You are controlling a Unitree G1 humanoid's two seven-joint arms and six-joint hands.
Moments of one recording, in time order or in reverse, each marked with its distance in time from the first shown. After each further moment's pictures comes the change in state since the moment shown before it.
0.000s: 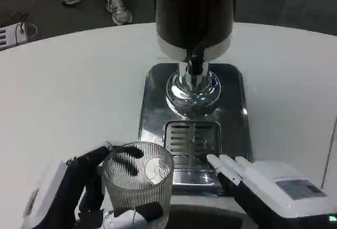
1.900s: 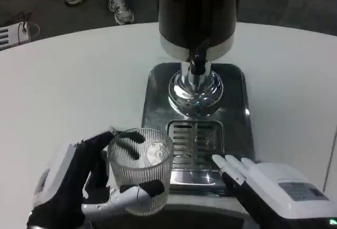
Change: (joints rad) left arm -0.205 -0.005 -0.005 0.208 0.043 -0.002 0.031; right arm 0.029 0.106 0.004 0.001 -0.093 -0.020 0.021
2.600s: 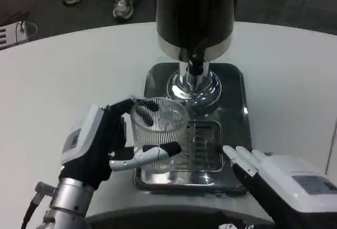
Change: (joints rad) left arm -0.356 0.011 -0.098 0.394 0.147 -0.012 0.180; right arm -0.009 -0.005 -0.071 -0.035 0.046 -0.006 0.007
